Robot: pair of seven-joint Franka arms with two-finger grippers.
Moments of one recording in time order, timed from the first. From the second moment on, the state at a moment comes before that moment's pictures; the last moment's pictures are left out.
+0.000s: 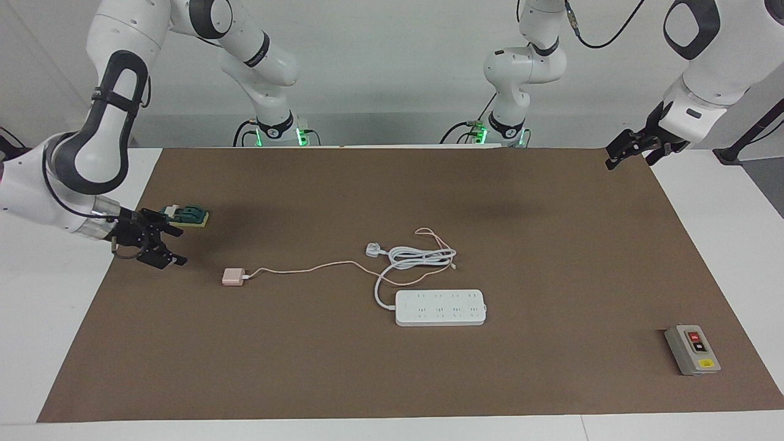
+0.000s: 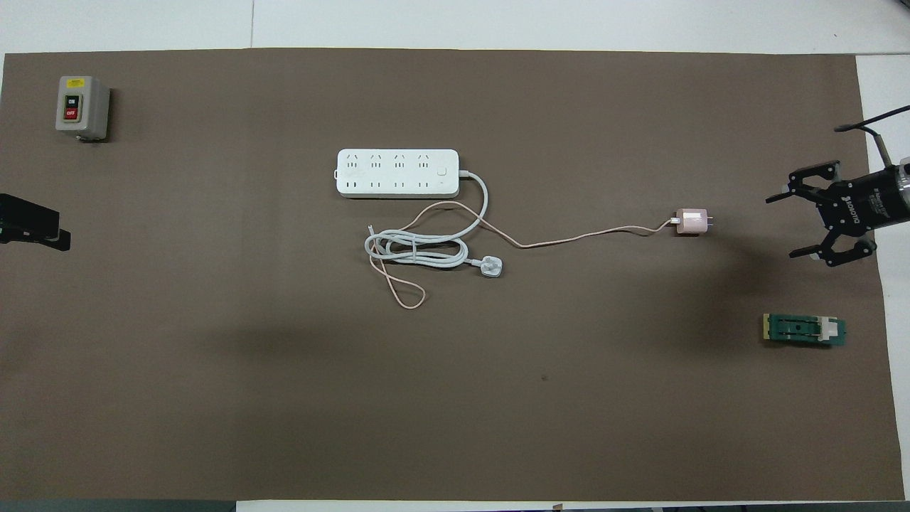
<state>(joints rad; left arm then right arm) -0.01 0.01 0.05 -1.57 -0.02 1.46 -0.01 -0.32 0.42 -0.06 -1.66 0.50 1.71 0.67</state>
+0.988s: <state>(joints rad) -0.01 0.01 0.05 -1.57 -0.02 1.46 -0.01 -0.20 0.54 -0.06 -1.66 0.70 1.82 0.82</state>
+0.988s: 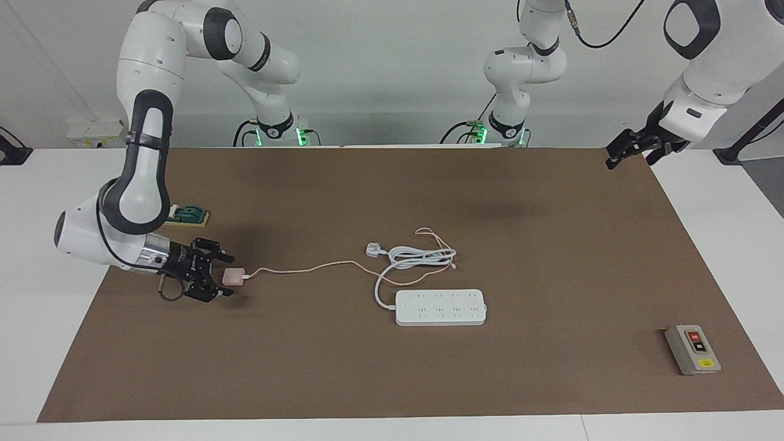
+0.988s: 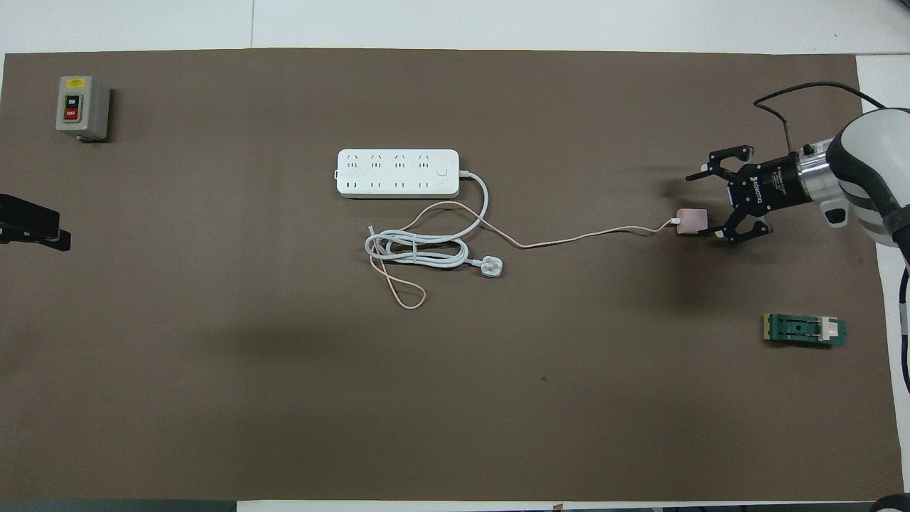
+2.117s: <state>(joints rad) -0.01 0.01 0.05 -1.57 -0.02 1.46 -0.01 -0.21 0.56 -0.06 -1.72 0.70 1.90 0.78</state>
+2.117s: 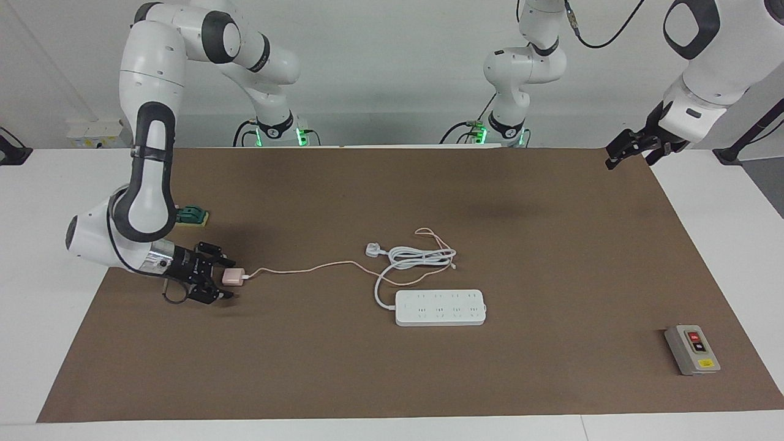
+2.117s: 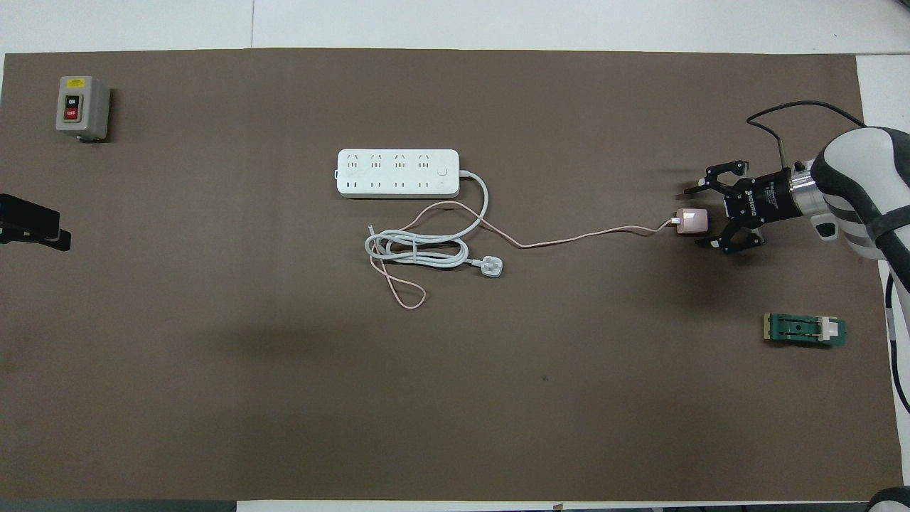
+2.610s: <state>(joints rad) -0.01 0.01 0.05 -1.57 -0.02 1.46 -0.01 -0.21 0.56 -0.06 -1.72 0.70 1.91 0.78</state>
